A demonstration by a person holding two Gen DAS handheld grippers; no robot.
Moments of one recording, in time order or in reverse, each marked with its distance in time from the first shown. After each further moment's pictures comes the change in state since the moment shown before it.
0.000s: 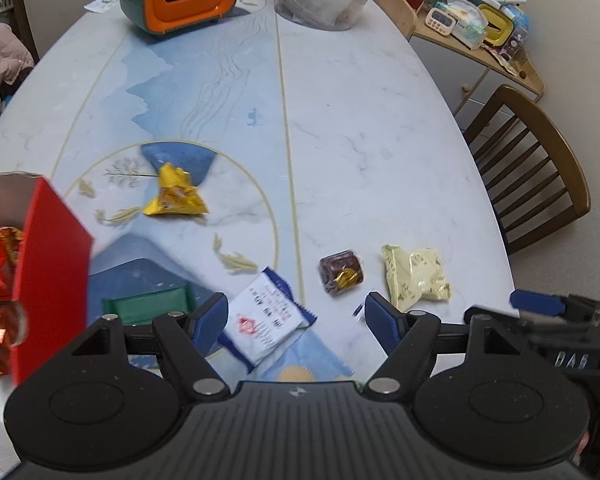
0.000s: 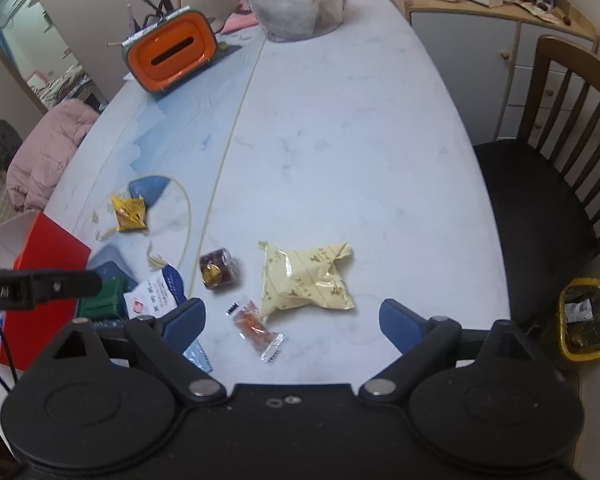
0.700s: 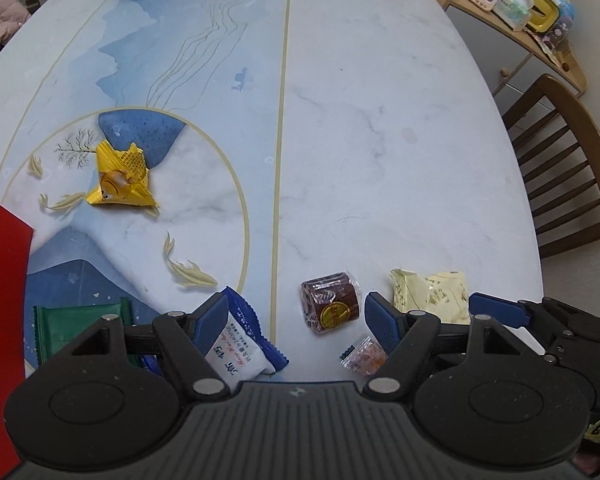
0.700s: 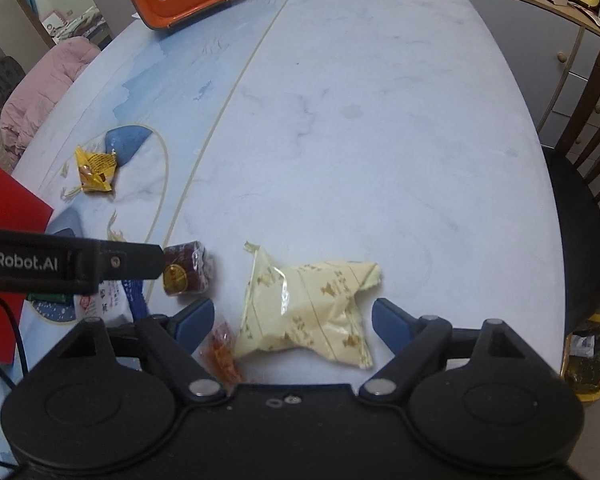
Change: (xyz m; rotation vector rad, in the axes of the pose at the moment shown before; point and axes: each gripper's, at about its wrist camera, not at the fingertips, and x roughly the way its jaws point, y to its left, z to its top) left arm 0.081 -0.027 0.026 -0.081 0.100 0.057; right arm 0.085 0.002 0.025 -0.138 0.114 -0.008
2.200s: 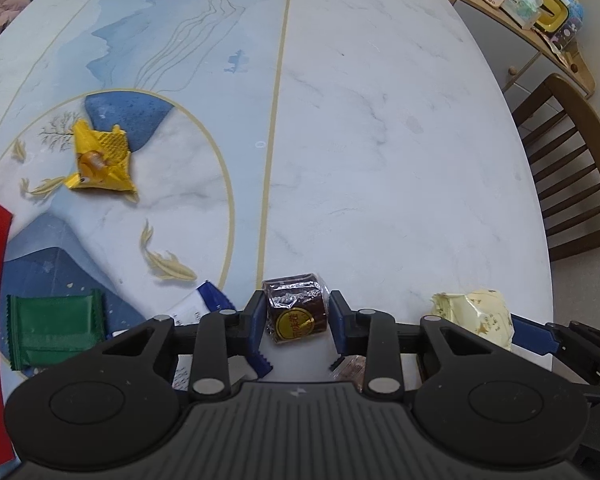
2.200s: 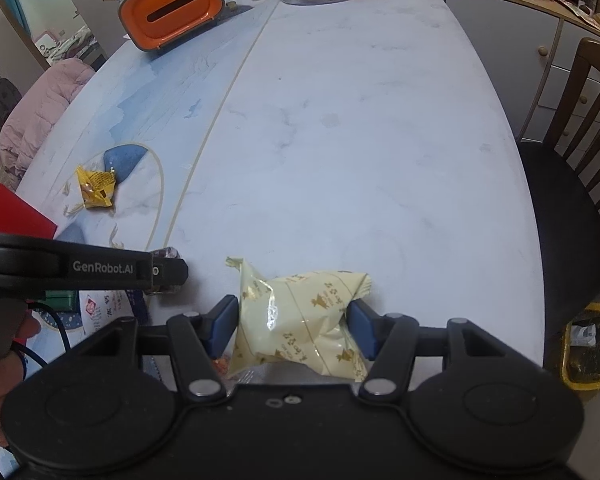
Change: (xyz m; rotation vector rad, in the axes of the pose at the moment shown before) left arm 0.016 -0.006 -0.010 -0.026 -0.004 0.002; right arm -0.023 -0.012 -0.007 0.052 -0.040 0.005
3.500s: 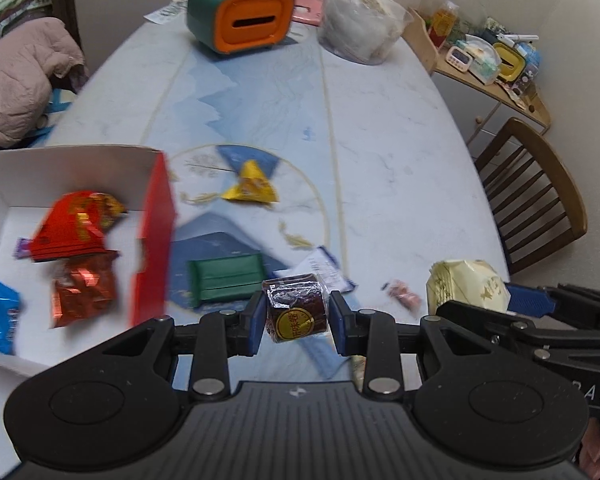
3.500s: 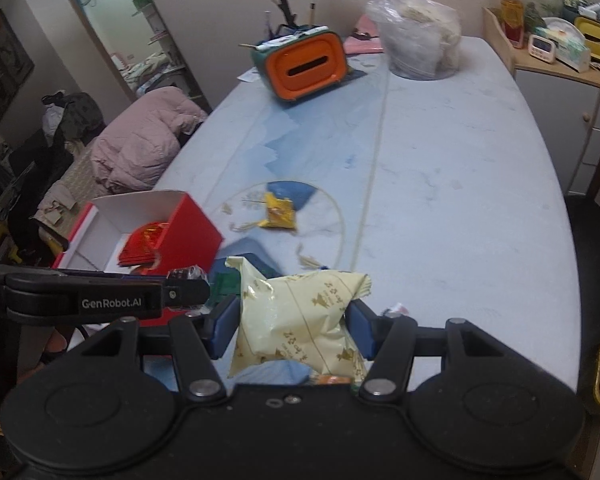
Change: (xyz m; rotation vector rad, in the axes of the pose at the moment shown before) left arm -0.182 0.104 -0.070 0.041 -0.176 -0.023; right arm -0.124 0.139 -0.028 -0.091 -0.133 0.165
